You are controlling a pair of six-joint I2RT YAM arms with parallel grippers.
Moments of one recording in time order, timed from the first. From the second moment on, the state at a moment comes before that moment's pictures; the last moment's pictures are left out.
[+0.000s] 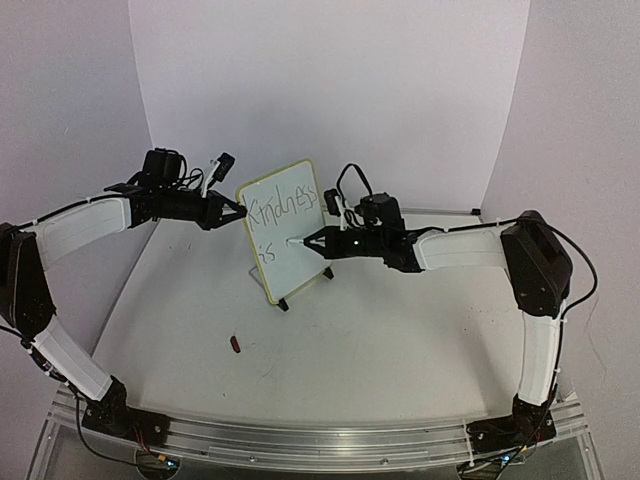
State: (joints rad) left arm -0.34 1.53 1.26 -0.28 0.69 0.10; right arm 0.70 2.03 1.39 0.29 -0.39 0.43
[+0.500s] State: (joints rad) left arm -0.34 1.53 1.26 -0.28 0.68 0.10; right arm 0.70 2.03 1.35 0.35 -0.36 0.45
